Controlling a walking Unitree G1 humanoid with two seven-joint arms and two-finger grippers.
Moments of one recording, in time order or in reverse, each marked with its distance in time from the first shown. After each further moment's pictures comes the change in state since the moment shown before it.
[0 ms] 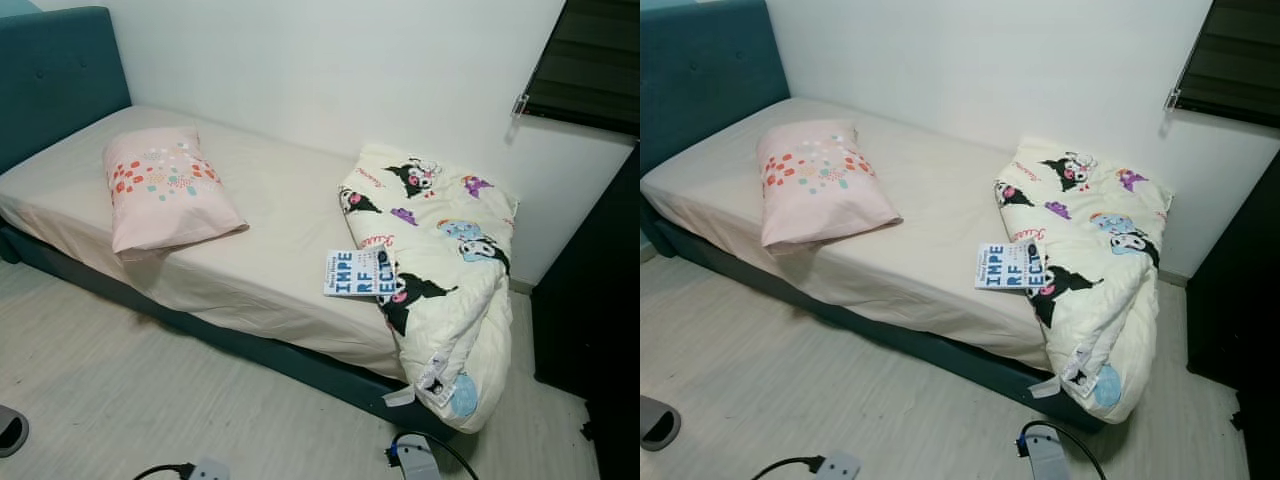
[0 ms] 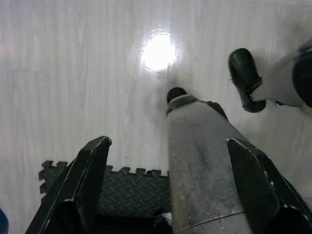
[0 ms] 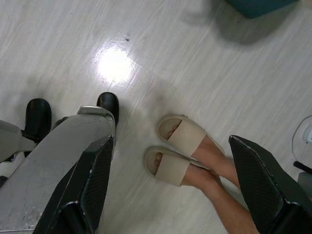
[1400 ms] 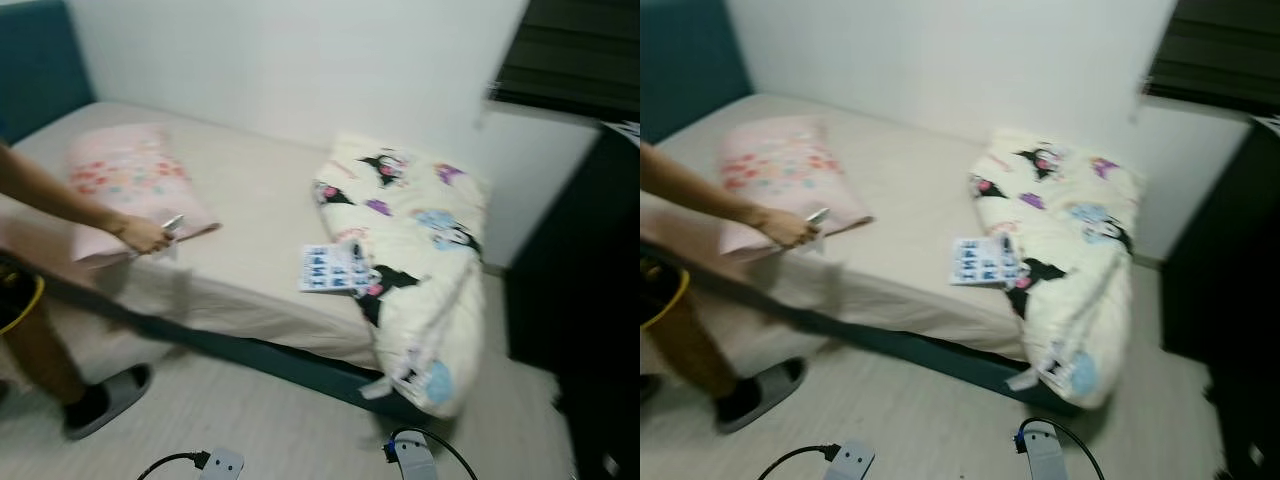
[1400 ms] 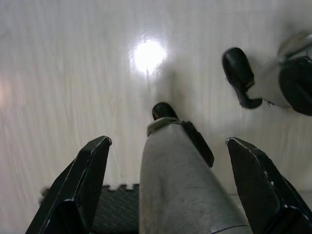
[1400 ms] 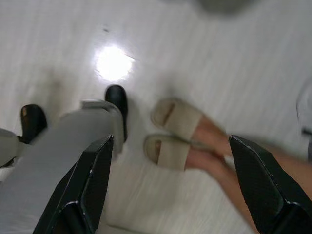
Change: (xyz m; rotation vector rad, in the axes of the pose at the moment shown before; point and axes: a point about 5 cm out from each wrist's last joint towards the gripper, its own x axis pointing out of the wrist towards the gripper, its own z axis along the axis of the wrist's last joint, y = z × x) left arm 0.002 -0.003 0.012 -0.004 -0.020 -0.010; right arm 0.000 0.001 0.001 0.031 0.009 -0.002
